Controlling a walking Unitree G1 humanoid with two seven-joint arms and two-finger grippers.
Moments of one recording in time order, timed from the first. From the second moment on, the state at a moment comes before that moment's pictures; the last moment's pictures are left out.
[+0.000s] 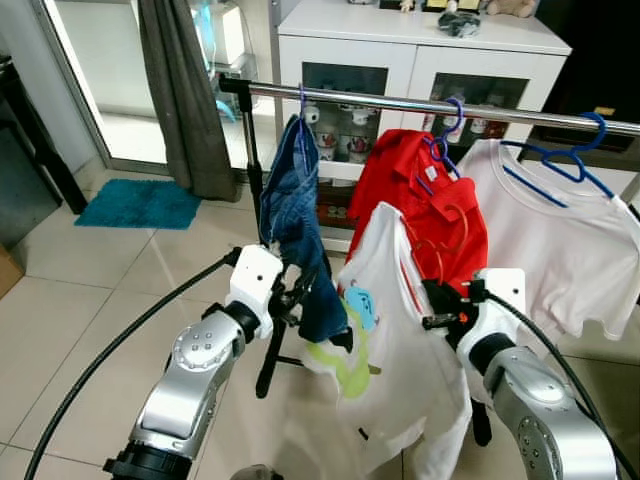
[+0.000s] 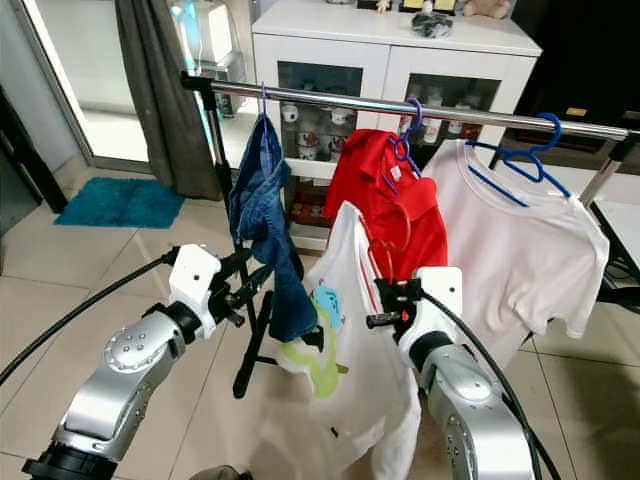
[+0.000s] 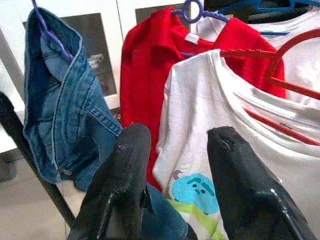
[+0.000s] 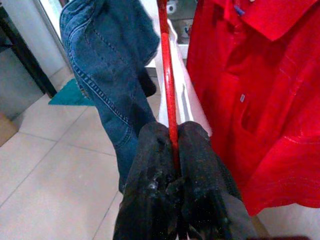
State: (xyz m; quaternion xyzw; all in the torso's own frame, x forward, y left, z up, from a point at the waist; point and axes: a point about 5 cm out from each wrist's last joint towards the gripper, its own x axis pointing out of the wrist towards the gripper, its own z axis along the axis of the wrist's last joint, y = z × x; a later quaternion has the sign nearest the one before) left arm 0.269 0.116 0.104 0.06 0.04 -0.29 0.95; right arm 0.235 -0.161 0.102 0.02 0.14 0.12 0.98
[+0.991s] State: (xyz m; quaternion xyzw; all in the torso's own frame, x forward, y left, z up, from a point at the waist) left arm 0.274 0.104 0.108 -0.01 0.03 -0.33 0.94; right arm 0.249 -0.159 0.117 0.00 0.12 0.16 0.98
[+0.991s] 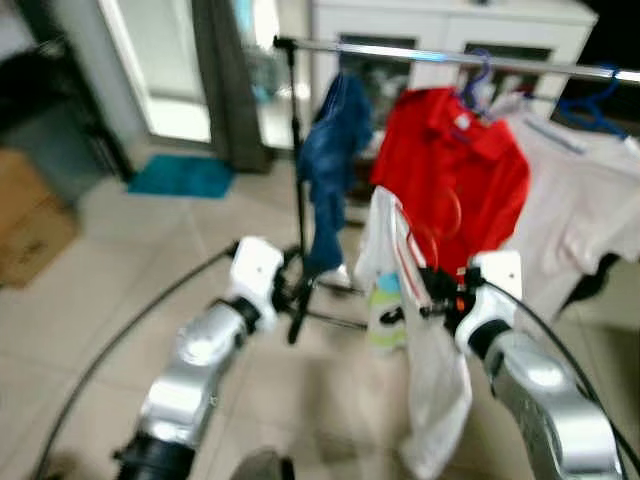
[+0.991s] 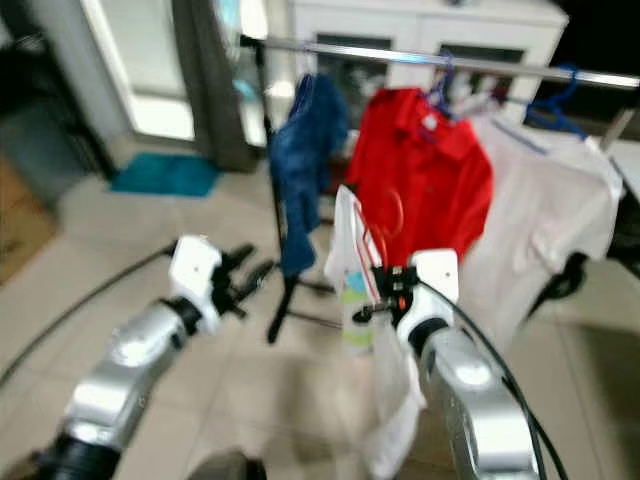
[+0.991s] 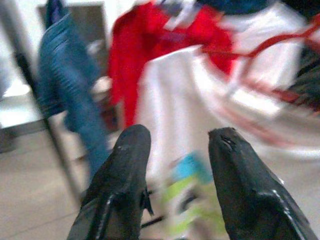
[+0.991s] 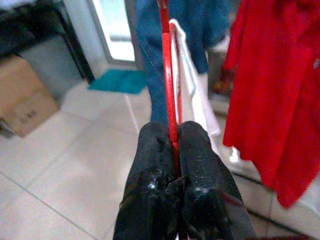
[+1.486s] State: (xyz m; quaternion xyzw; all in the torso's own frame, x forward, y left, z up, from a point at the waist) left arm 0.311 0.090 0.140 -0.07 -0.02 -0.39 0.92; right arm 0.260 -0.136 0.161 -0.07 0.02 0.22 0.97
